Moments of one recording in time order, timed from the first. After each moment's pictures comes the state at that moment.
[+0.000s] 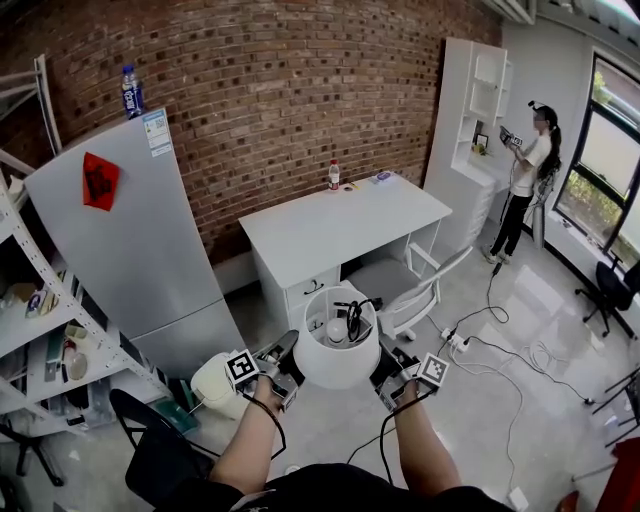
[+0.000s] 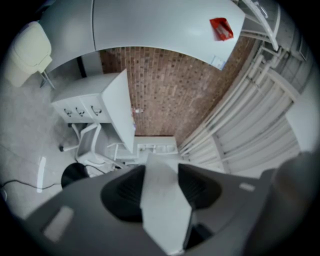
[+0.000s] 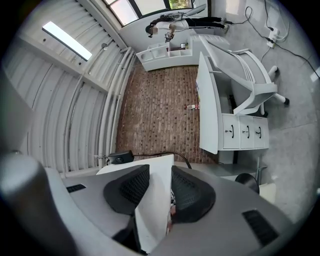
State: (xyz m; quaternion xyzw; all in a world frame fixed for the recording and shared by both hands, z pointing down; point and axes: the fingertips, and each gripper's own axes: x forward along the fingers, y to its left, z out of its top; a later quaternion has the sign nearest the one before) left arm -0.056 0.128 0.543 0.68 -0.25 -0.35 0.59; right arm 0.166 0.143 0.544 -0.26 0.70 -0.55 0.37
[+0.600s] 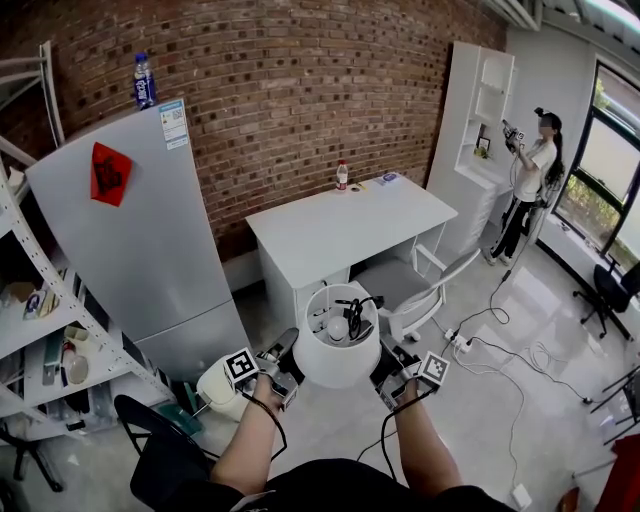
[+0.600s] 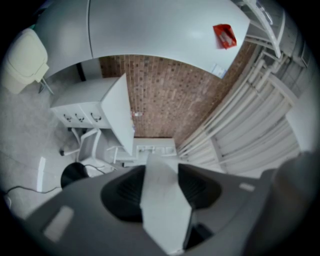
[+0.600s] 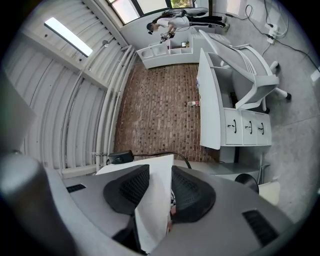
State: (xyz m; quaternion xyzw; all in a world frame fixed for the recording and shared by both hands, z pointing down) left arm -0.120 0.114 0.548 0.67 -0.24 -0.35 0.61; right arm 0.101 0.130 0.544 -0.27 0.70 -0.54 0.37
